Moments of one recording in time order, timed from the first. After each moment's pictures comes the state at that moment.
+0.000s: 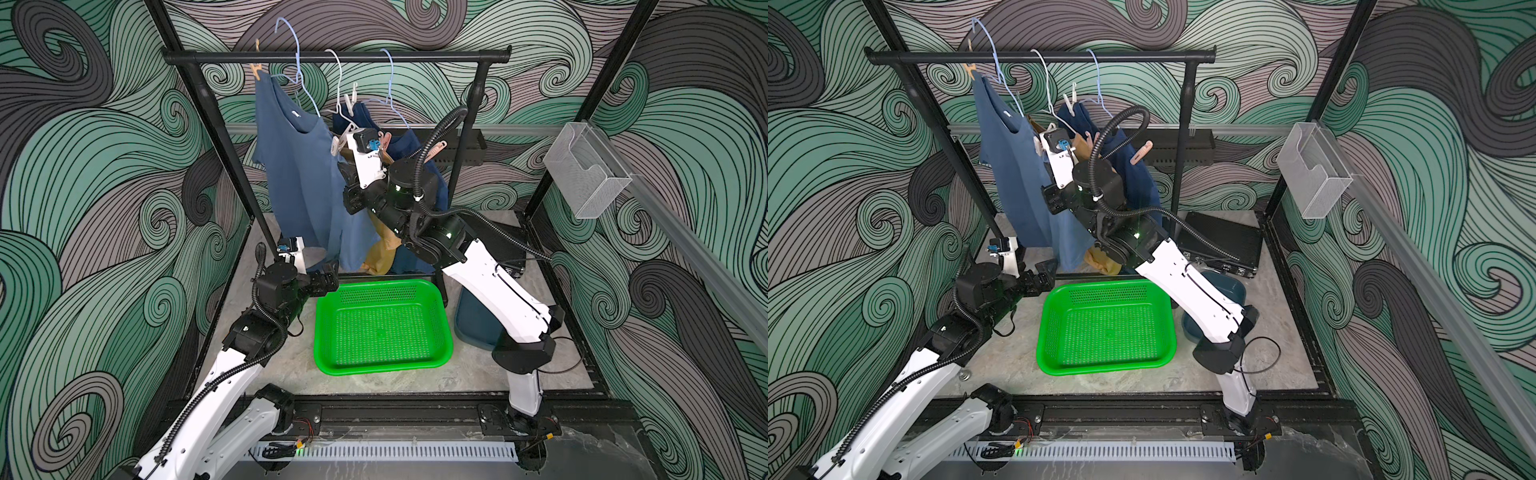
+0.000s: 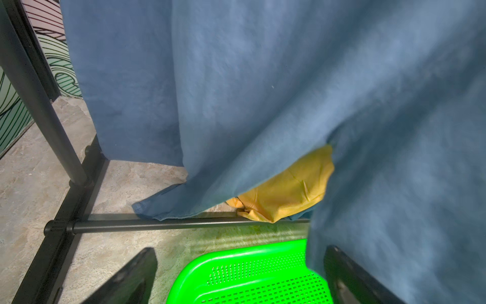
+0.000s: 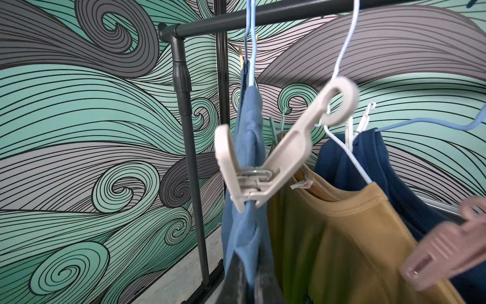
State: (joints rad) left arm -0.39 0.79 0.84 -0.39 -0.15 -0.40; right arm 0.98 1.96 2.48 -0.45 0.29 -0.05
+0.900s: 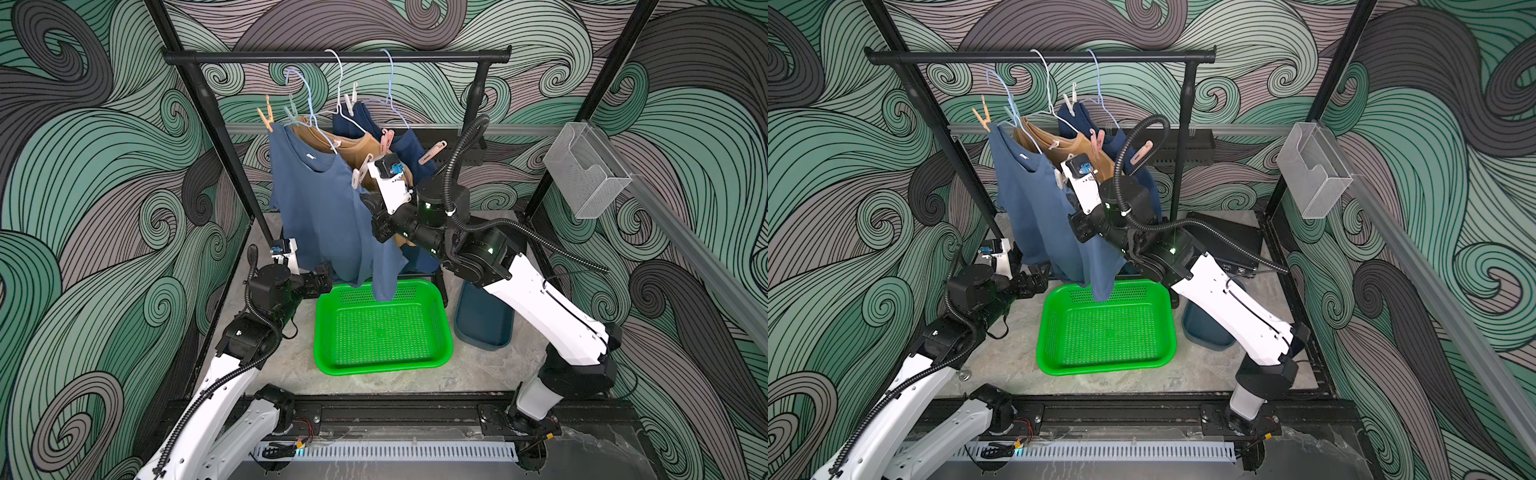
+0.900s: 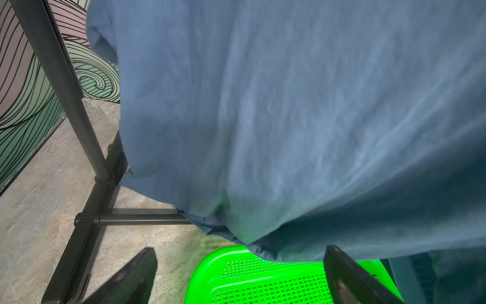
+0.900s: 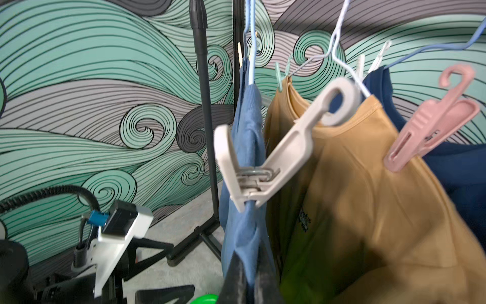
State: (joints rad) left arm -0.33 0.75 0.85 -0.45 -0.14 -0.37; right arm 0.98 1.67 2.11 -0.58 0.20 -0.04
